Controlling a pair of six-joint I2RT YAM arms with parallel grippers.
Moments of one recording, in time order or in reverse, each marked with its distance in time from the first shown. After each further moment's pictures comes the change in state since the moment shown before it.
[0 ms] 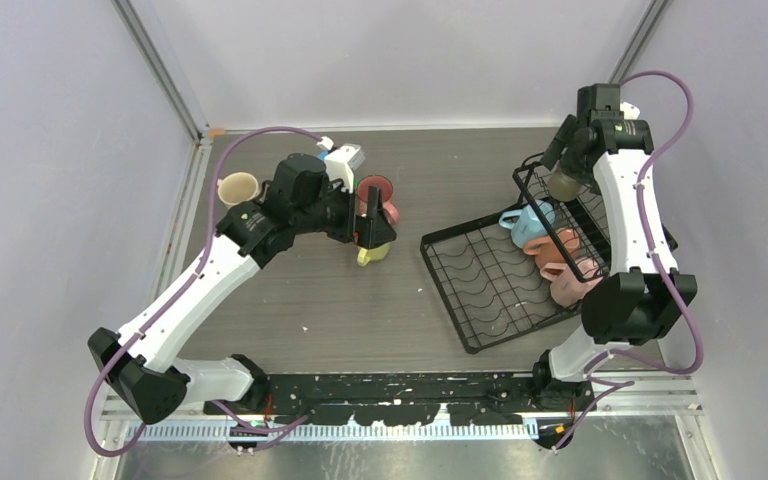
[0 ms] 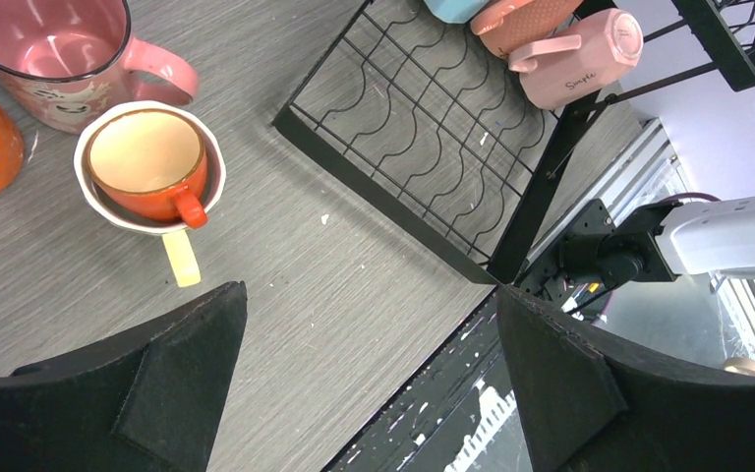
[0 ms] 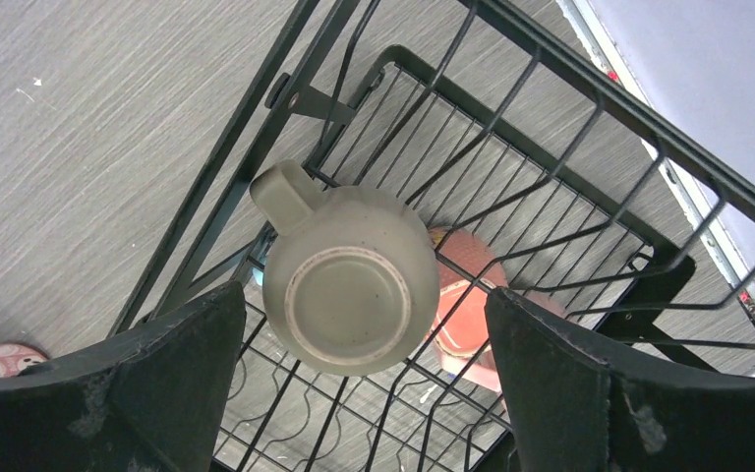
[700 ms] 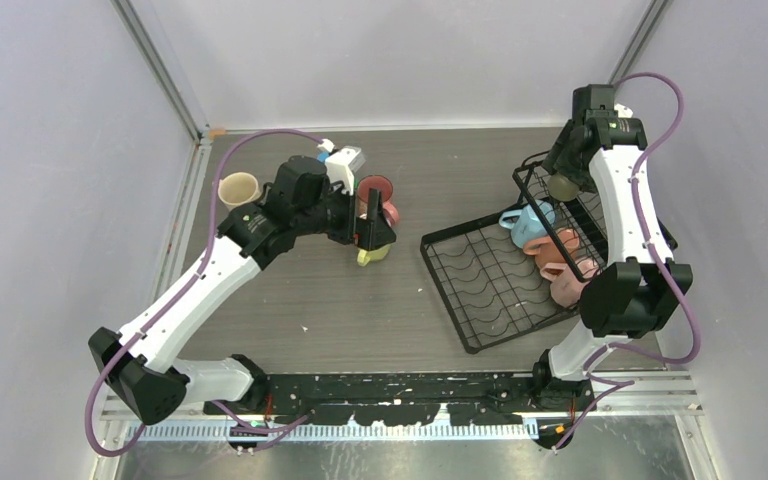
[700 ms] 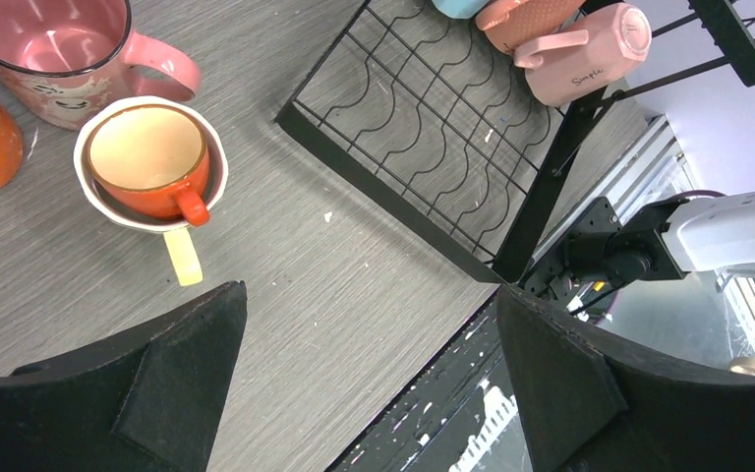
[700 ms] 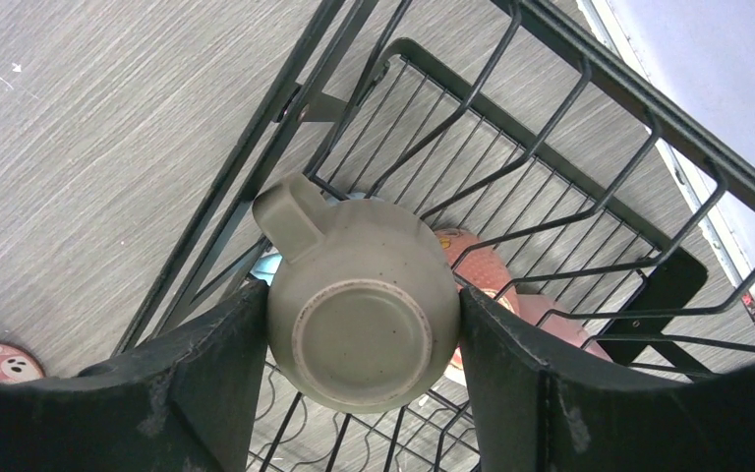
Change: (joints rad) left arm 0.000 -0.004 -0.023 0.017 -0.001 0.004; right arm 0.000 0.052 0.000 0.008 -0.014 -0.013
